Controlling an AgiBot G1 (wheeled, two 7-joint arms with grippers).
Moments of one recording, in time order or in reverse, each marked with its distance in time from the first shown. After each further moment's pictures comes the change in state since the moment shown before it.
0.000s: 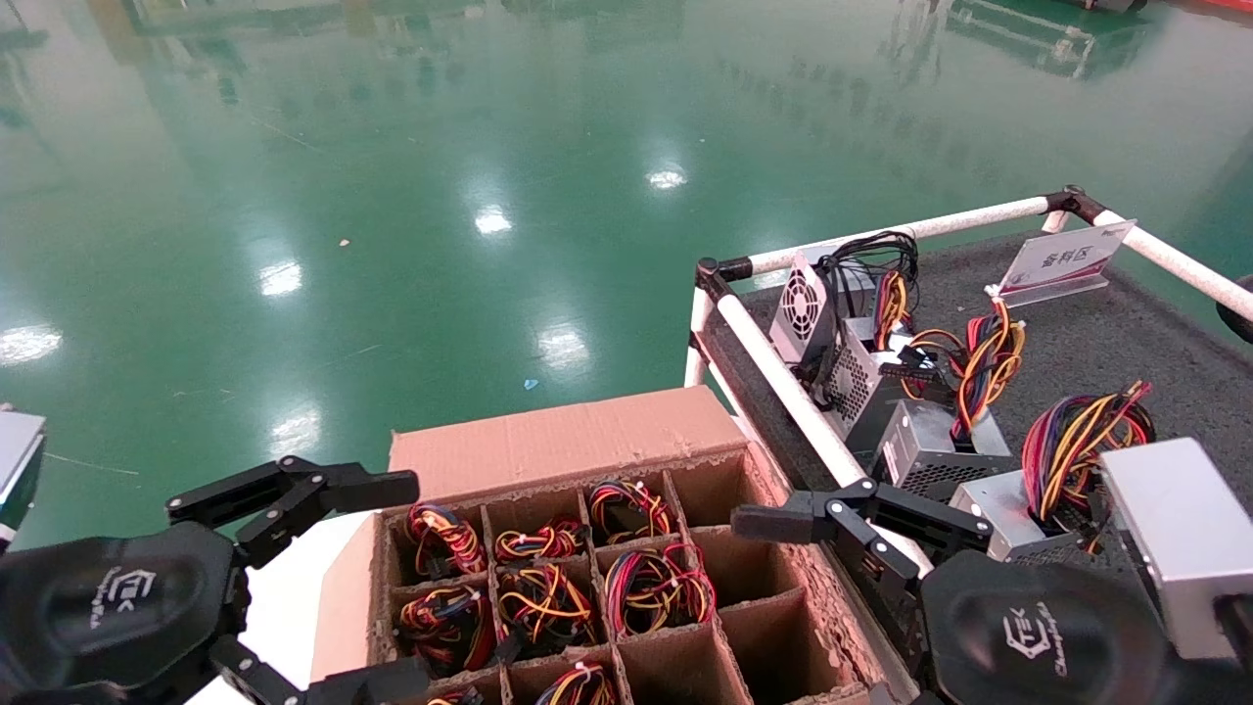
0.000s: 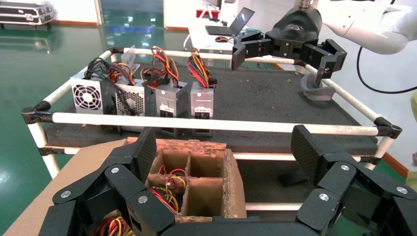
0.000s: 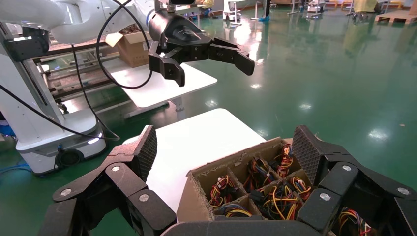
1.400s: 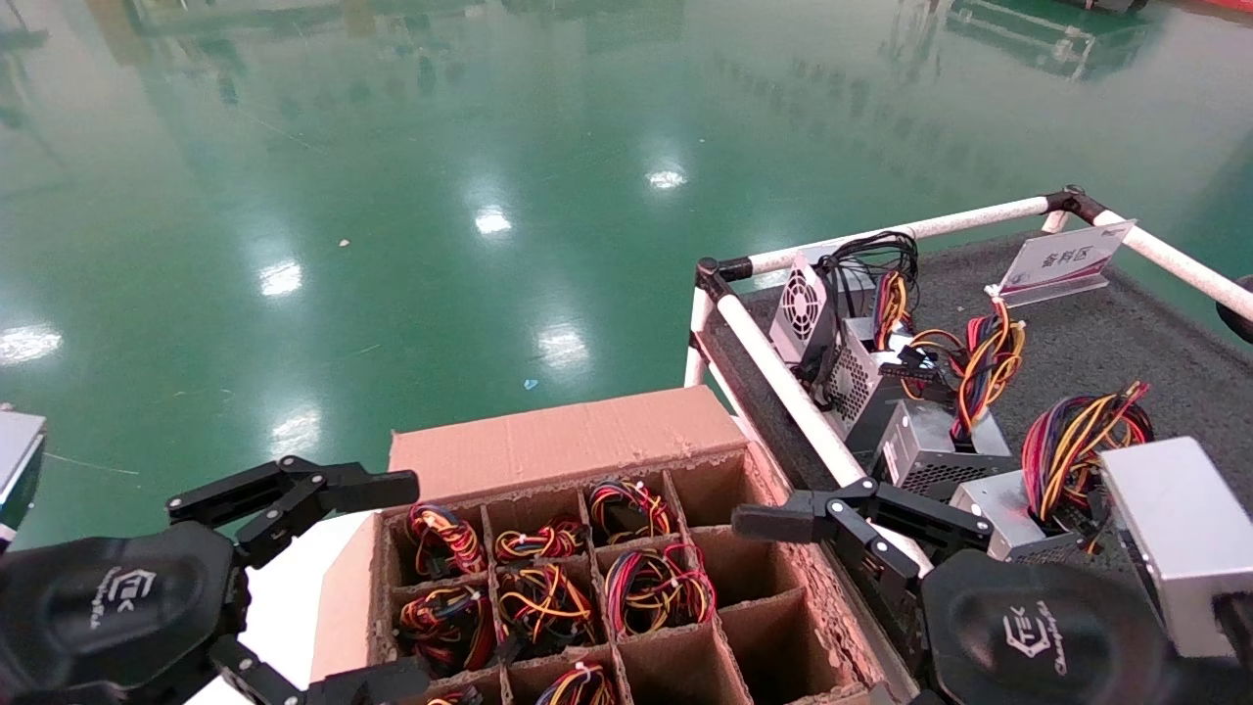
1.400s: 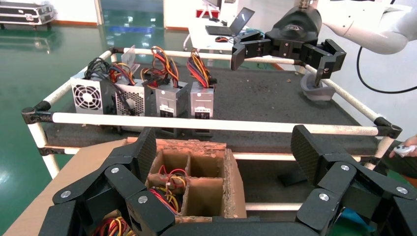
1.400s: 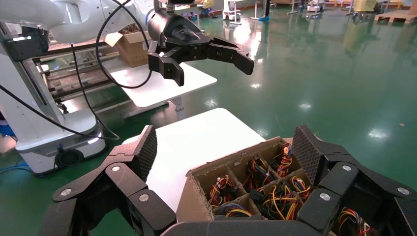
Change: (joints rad) left arm 0.000 0.000 0.000 0.000 0.000 0.000 0.000; right arm 0.002 0.000 -0.001 -0.002 -0.001 0.000 0.000
